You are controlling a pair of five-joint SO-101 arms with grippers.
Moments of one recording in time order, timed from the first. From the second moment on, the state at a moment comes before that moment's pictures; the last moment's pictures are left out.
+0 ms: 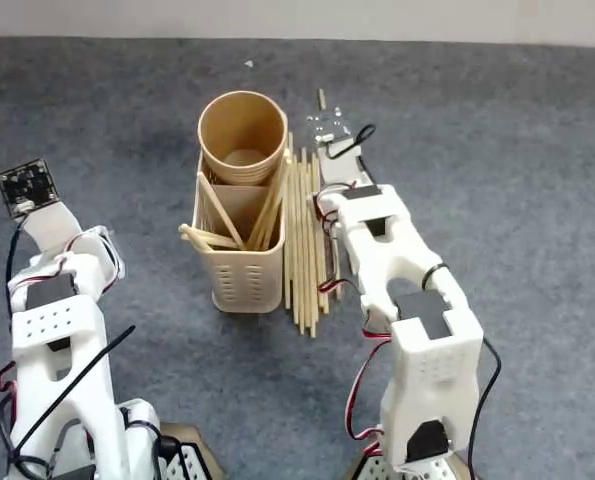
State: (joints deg) left arm -26.2 -37.8 59.7 35.6 11.6; right arm -18.0 25.7 9.5 29.8 9.4
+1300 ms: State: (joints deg) left arm -24.7 -37.8 61.8 33.3 11.6; right arm -24.3 -23.4 -6.4 47.4 5.3
